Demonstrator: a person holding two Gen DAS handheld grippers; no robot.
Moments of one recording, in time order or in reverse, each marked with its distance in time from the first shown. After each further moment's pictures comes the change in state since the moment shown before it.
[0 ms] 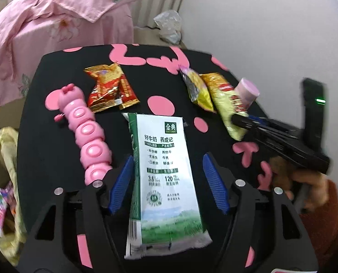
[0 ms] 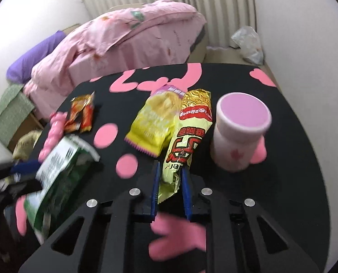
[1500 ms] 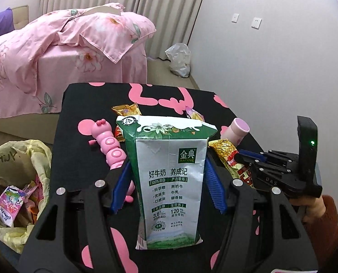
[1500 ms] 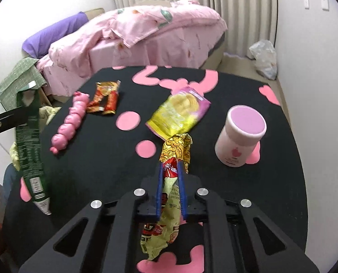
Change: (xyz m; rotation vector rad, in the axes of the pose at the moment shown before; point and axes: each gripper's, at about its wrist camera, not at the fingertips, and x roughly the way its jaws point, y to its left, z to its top) left arm -0.081 -0.001 -0.003 -0.078 -0.235 0.032; right arm -0.038 0.021 0.000 -0.158 0.011 0.031
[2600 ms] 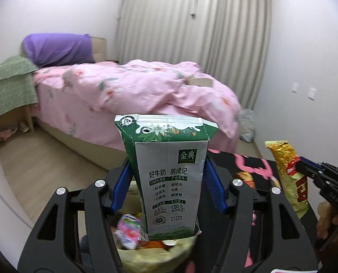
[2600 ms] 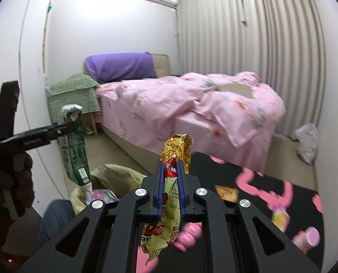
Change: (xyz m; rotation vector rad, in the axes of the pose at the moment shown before) left arm -0.189 0.187 -0.011 -0.194 -0.381 0.391; right arm -0.072 0.229 0.088 -0.288 -0.378 0.223
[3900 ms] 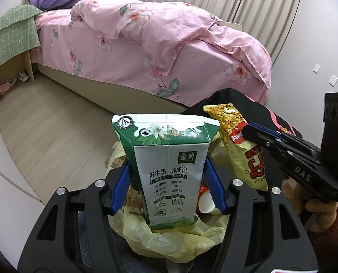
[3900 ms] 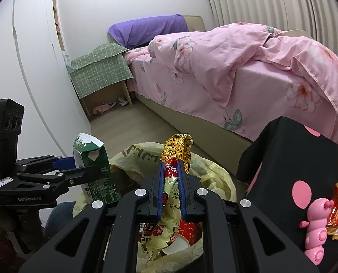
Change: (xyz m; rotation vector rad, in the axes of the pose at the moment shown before) left arm 0.090 0.079 -0.079 -0.110 0.335 -0.018; right arm 0.203 0.074 -0.045 0.054 0.234 0.258
